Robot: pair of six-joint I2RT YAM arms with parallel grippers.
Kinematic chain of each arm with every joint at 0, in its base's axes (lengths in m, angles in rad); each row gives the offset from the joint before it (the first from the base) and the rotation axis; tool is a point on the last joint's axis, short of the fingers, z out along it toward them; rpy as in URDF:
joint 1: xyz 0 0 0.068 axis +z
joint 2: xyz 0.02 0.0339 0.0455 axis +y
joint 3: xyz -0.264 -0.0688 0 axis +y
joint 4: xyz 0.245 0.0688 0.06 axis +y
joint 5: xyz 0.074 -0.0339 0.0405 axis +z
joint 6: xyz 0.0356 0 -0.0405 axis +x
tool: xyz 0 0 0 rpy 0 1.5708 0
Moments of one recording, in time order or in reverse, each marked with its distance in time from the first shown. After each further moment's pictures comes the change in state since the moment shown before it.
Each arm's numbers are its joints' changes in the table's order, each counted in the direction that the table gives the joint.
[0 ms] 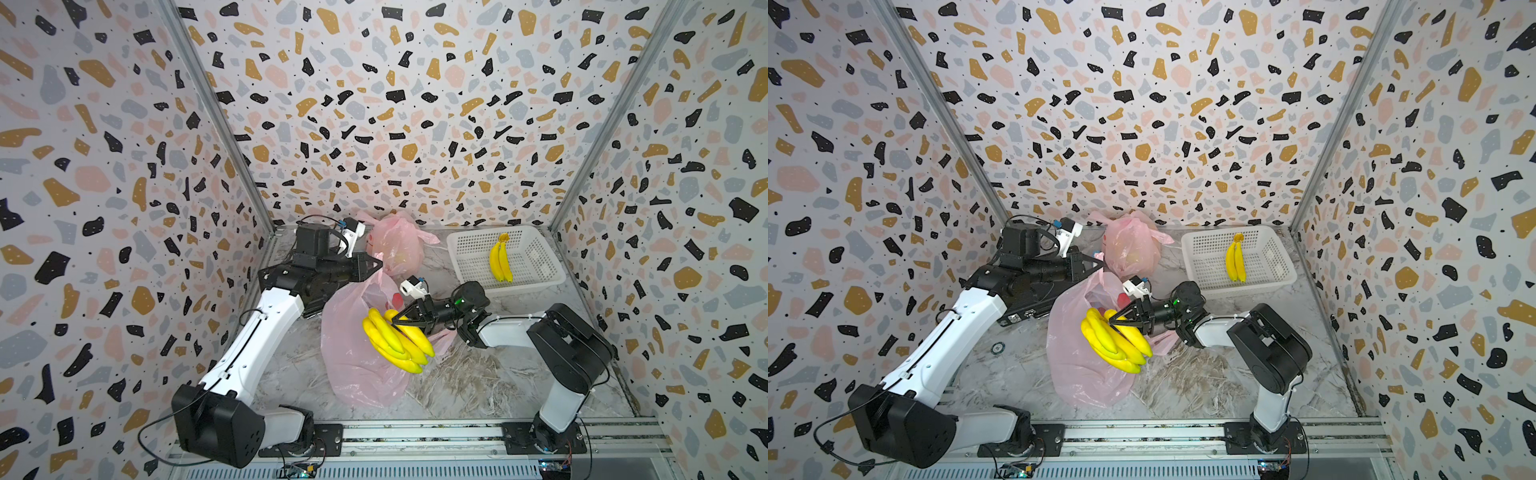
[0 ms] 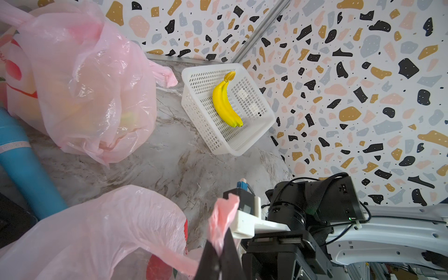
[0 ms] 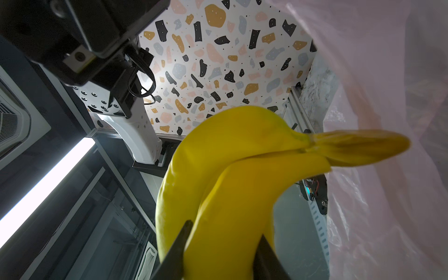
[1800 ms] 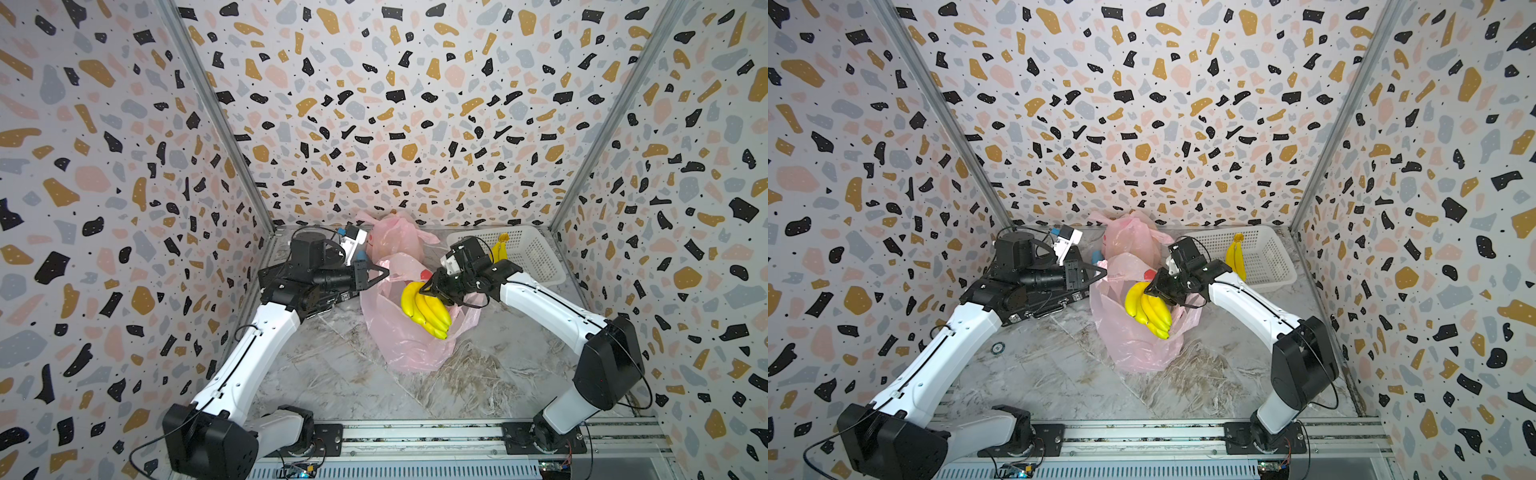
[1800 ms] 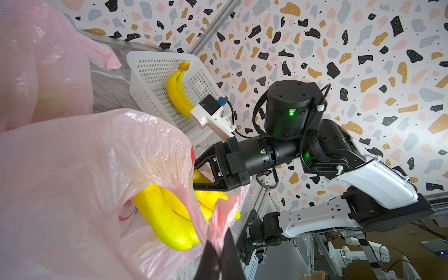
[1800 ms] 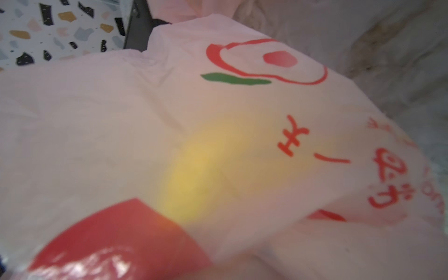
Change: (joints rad) left arm -0.003 -0.081 0.116 -0.126 -0.204 -0.141; right arm -0.114 -0.159 -0.565 1.897 -0.753 -0.764
